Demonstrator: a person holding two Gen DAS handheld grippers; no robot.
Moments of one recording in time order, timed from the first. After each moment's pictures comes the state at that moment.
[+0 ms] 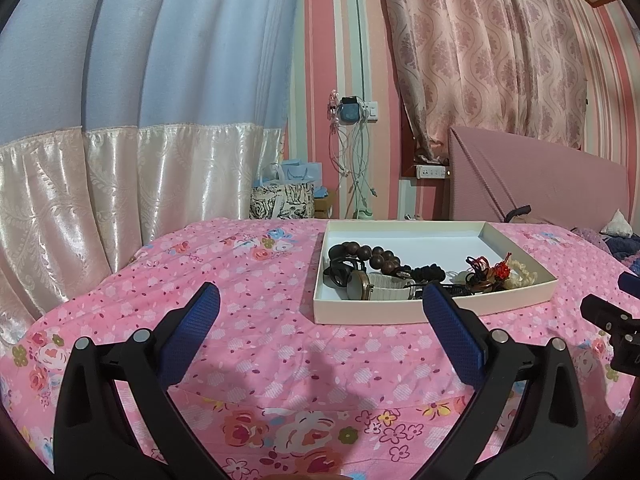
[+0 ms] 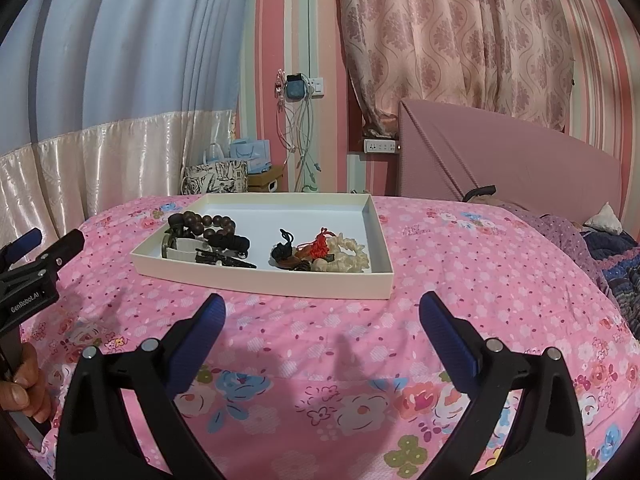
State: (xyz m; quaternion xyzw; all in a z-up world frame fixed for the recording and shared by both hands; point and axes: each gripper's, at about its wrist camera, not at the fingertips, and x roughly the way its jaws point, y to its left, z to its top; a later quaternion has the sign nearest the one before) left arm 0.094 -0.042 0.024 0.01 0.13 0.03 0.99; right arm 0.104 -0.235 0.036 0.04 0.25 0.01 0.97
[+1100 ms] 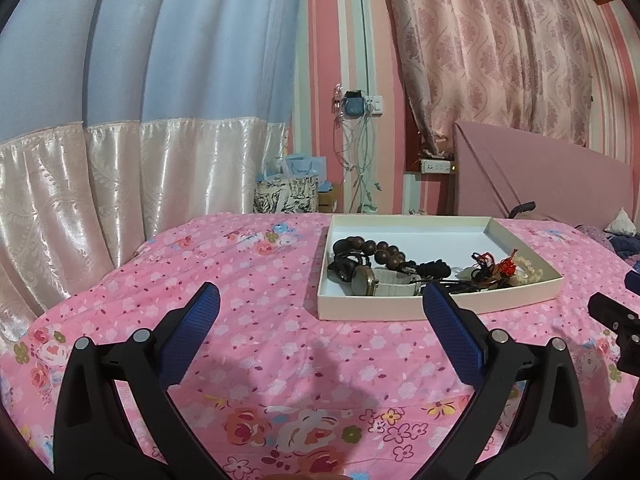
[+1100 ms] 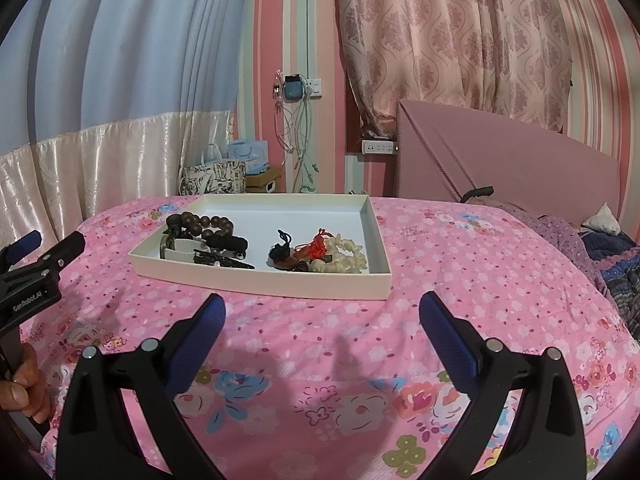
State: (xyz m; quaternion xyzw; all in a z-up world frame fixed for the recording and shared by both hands) left arm 0.096 -0.044 0.024 0.01 0.15 0.05 0.99; right arm 0.104 -0.236 0.036 0.04 0.25 0.01 0.97
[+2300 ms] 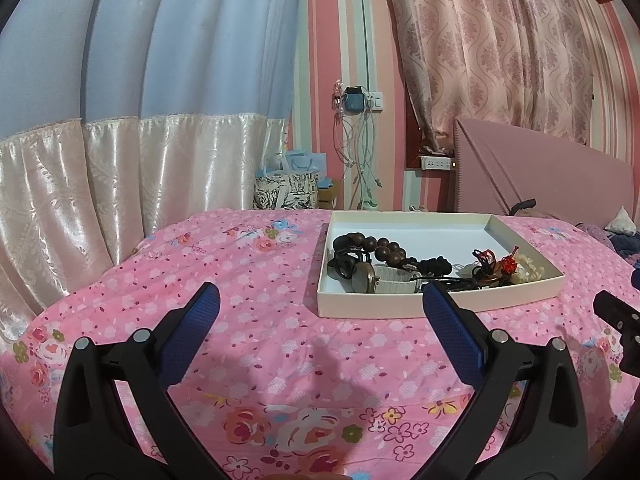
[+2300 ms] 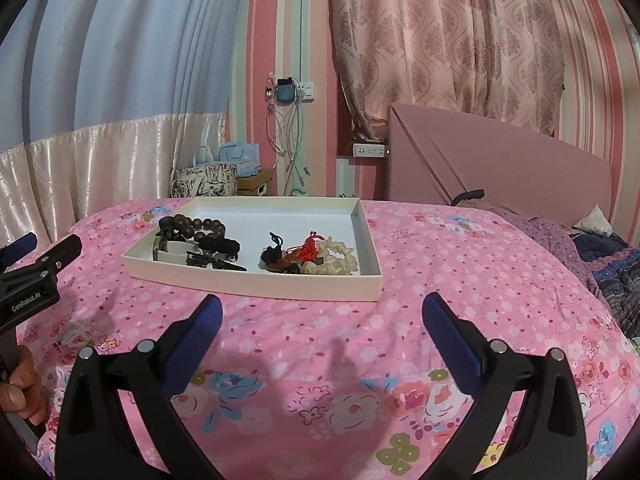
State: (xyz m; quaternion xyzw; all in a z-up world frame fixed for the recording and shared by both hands) left arm 0.102 -0.046 0.017 0.01 0.15 0.04 0.99; right arm 0.099 -0.240 0.042 0.03 0.25 -0.01 0.97
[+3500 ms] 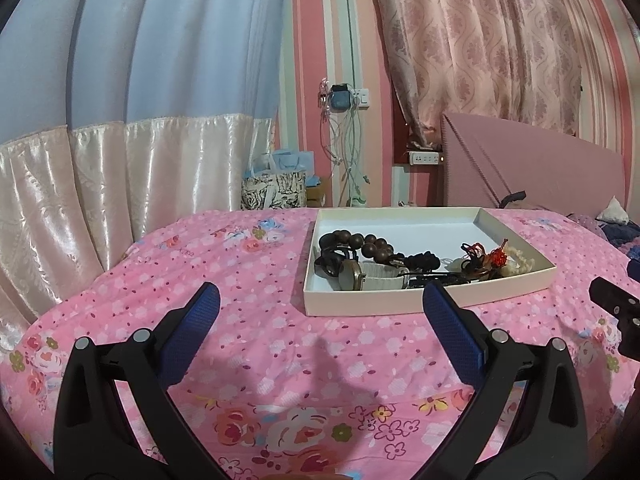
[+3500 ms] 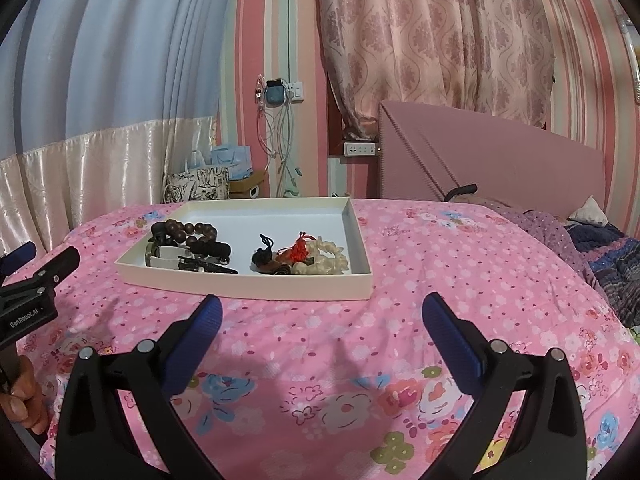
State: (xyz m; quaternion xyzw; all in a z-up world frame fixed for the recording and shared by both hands) left arm 0.103 -0.048 0.017 0.02 0.16 0.02 0.99; right arm 0.099 -0.244 0.042 0.04 0.25 -0.03 0.97
